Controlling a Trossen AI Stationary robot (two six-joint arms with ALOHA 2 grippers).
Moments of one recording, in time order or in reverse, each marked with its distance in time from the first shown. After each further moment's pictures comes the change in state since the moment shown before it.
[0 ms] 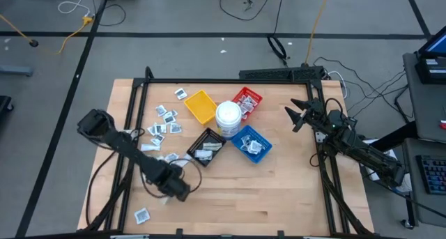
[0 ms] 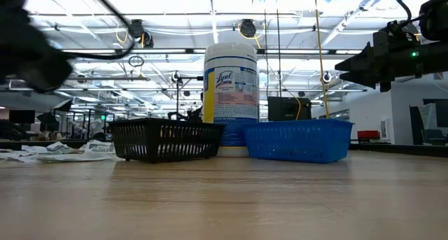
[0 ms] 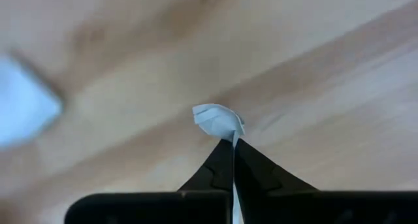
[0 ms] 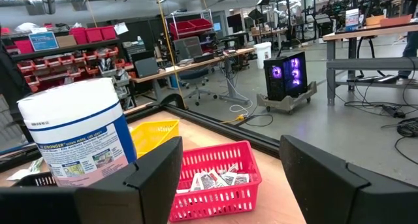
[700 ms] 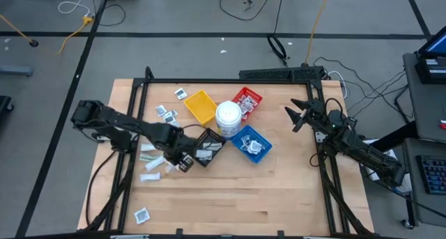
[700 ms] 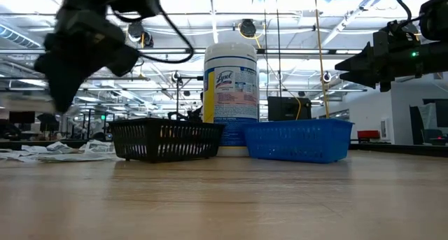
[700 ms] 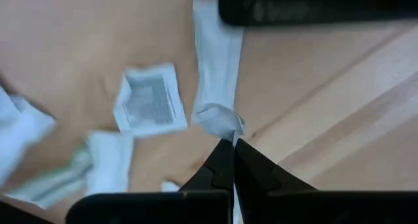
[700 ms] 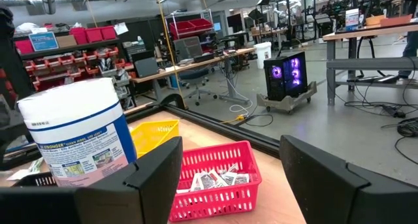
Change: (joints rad) left arm 0.431 -0.142 0.053 -0.271 -0.011 0.668; right arm 0.000 0.000 0.000 0.000 0.000 0.000
